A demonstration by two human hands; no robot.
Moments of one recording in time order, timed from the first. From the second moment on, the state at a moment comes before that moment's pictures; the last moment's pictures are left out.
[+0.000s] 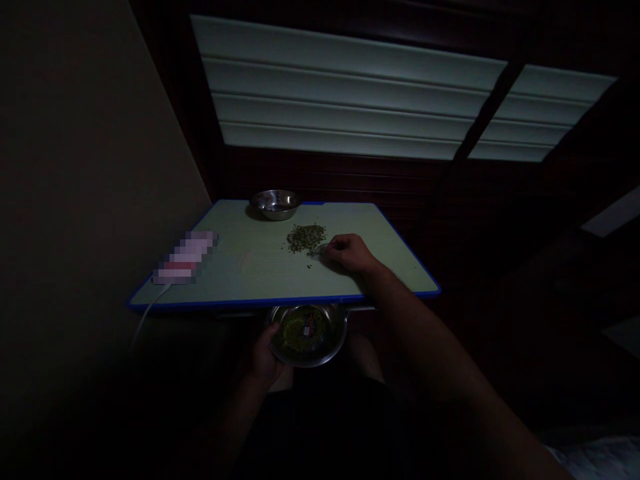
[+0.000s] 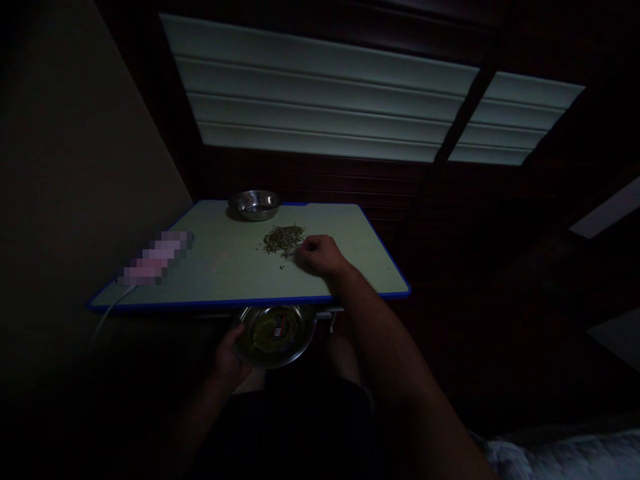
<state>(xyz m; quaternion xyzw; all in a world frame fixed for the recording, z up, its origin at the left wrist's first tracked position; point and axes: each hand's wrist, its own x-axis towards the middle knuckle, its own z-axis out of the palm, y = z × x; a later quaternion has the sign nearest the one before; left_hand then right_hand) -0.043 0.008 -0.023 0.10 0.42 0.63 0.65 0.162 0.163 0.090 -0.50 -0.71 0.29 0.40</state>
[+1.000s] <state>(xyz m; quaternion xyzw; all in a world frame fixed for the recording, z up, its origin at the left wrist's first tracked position) -0.043 0.008 -0.023 0.10 0.41 0.62 0.66 0.162 0.160 0.091 -0.49 -0.70 0.34 0.39</state>
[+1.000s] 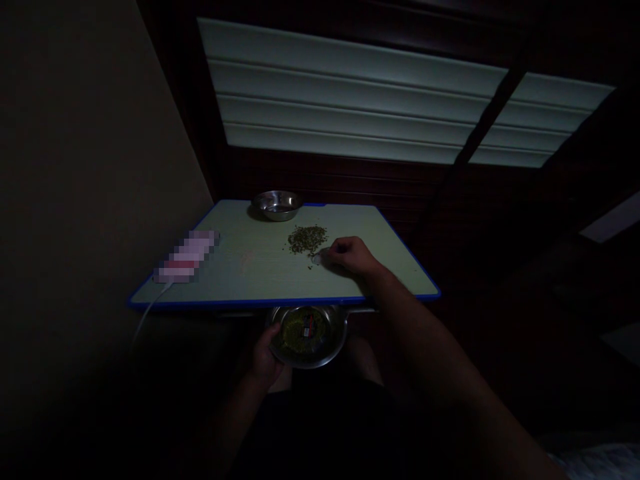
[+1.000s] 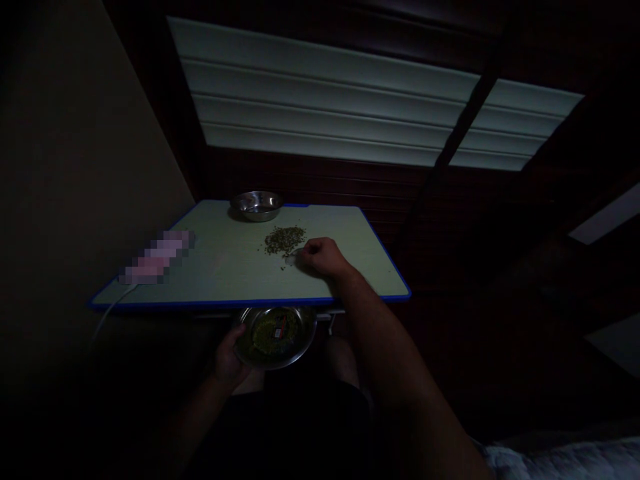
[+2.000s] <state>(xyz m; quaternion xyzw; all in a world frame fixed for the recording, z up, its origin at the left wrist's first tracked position) -0.042 0.007 -0.017 0.11 0.42 0.62 0.66 0.167 0.168 0.090 -0.53 -0.68 0.24 0.45</state>
